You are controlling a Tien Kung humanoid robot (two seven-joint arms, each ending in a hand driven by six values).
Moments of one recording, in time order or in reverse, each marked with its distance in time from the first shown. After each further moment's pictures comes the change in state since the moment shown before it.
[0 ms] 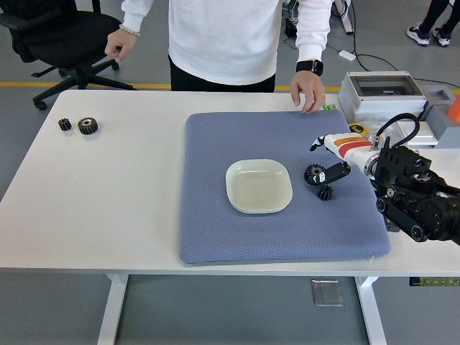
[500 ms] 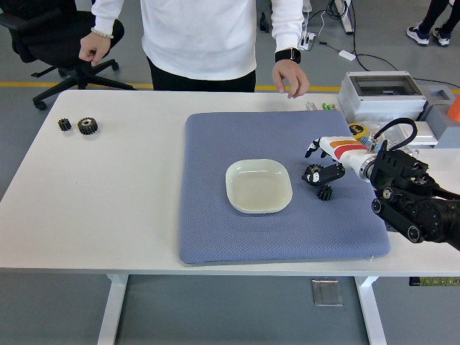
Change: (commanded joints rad) left arm 0.002 0.000 -0.005 0.000 0.002 0.000 -0.002; right arm -0.012 0.001 0.037 0.020 0.052 0.021 0.003
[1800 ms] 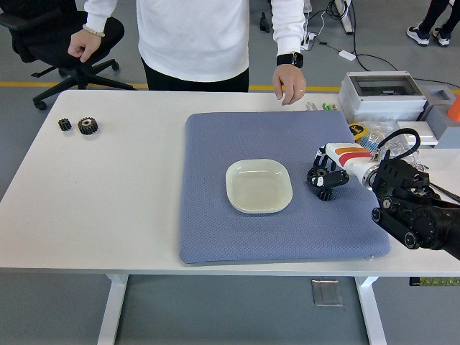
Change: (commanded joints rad) left arm -0.004 0.000 0.003 0.000 -0.003 0.000 0.001; right arm -0.016 0.029 -0.117 -0.062 0.122 -0.100 0.012
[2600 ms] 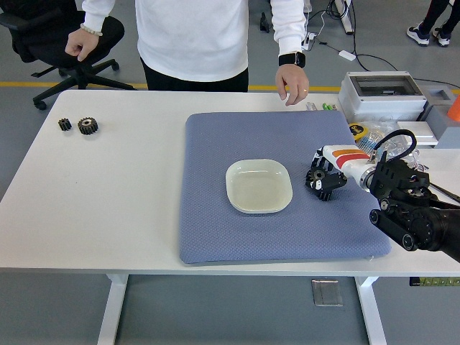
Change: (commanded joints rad) left arm 0.000 0.000 0.000 0.000 0.000 0.002 0.000; right arm -0.002 0.008 -0.012 -0.008 -0.004 0.002 -0.005
